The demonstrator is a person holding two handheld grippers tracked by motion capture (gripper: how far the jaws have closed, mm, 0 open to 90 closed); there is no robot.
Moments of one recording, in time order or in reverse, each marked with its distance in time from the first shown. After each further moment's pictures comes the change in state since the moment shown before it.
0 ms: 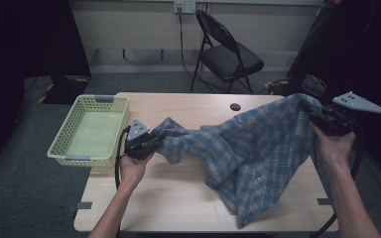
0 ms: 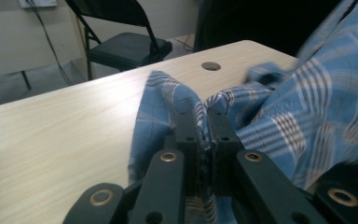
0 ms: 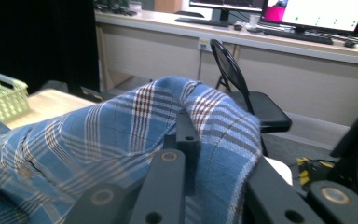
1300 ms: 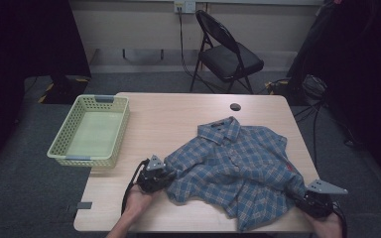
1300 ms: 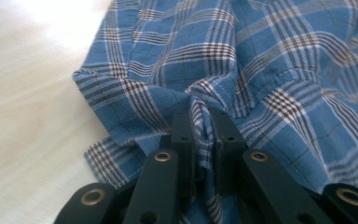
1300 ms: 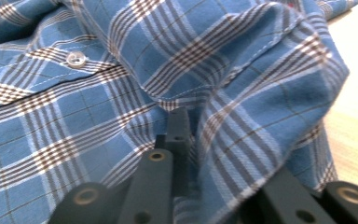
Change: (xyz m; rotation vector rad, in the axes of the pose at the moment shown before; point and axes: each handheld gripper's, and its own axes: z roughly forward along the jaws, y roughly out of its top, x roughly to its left) left arm -0.039 -0.092 0.016 0.336 -0.182 0.007; right arm 0.038 -0.220 -0.057 0.434 0.153 0.005
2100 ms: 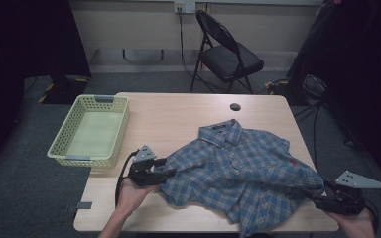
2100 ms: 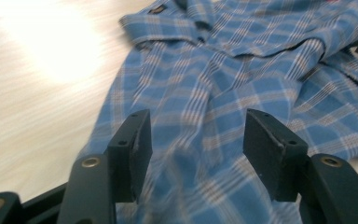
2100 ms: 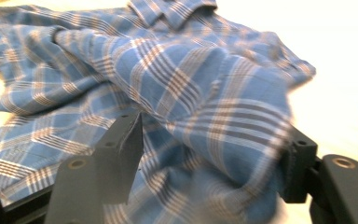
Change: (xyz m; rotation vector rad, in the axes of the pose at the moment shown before) left arm -0.004 0.041 -0.034 -0.137 -0.058 -0.025; right arm -0.019 0.041 -0.071 -0.071 0.064 0.002
